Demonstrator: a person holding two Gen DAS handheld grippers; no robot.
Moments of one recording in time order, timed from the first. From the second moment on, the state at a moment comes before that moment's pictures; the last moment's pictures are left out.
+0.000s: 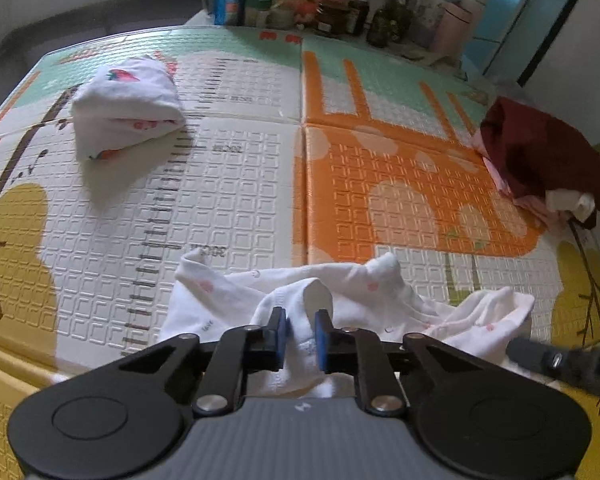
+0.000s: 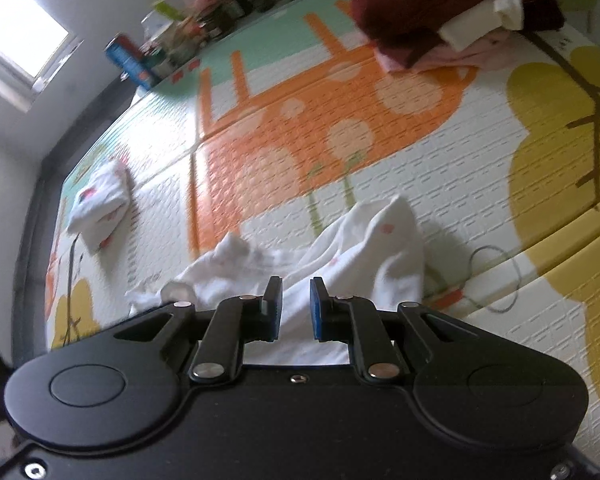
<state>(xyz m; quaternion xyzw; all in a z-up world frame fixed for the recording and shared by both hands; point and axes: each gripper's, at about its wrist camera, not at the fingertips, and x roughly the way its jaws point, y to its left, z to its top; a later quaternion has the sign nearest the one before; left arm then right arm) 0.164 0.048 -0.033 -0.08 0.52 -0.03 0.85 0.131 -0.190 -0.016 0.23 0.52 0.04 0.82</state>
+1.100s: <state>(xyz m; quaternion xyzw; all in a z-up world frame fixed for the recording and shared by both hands) 0.136 0.166 -0.005 -0.16 0.46 0.17 0.85 0.101 -0.154 -0.024 0.19 0.57 0.09 0.80</state>
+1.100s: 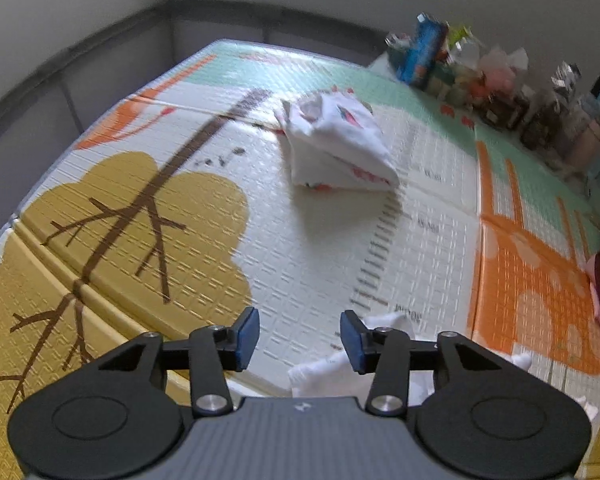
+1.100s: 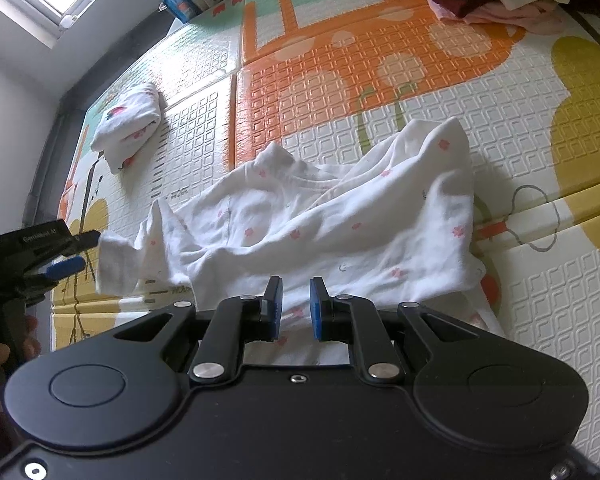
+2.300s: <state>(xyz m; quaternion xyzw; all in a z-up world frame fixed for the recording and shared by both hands) 0.082 0.061 -0.065 -0.07 0.57 -0.02 0.82 0.068 -0.159 -0.052 0.15 0.60 0.09 0.78</state>
